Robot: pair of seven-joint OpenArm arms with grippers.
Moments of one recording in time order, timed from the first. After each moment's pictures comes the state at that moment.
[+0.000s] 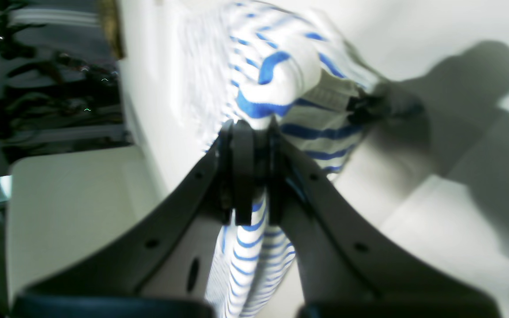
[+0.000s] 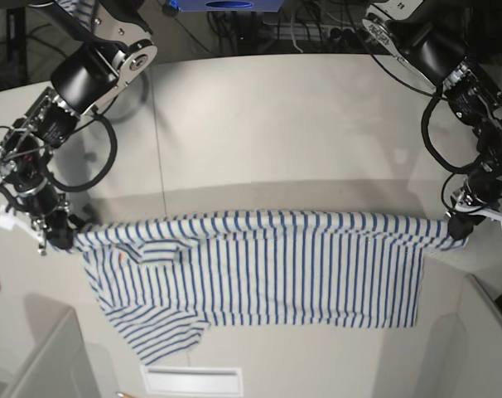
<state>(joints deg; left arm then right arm) -7.6 -10.2 -48.1 95.6 -38.8 -20.4 64.8 16.8 -0.4 48.4 81.2 45.2 -8.7 -56.6</state>
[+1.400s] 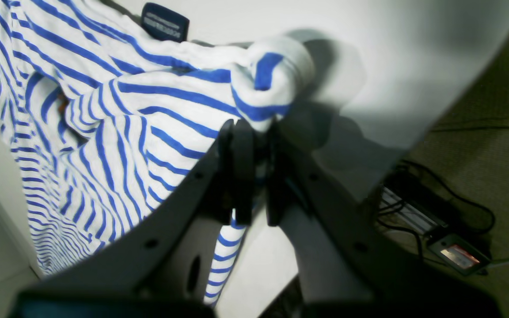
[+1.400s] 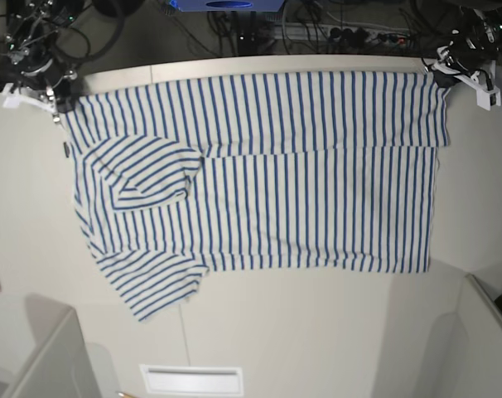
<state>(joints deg) 32.0 -10.2 -48.3 103.1 -39.7 -20.7 64.9 -18.6 -1.0 48.4 95.0 46.0 -8.1 -56.5</state>
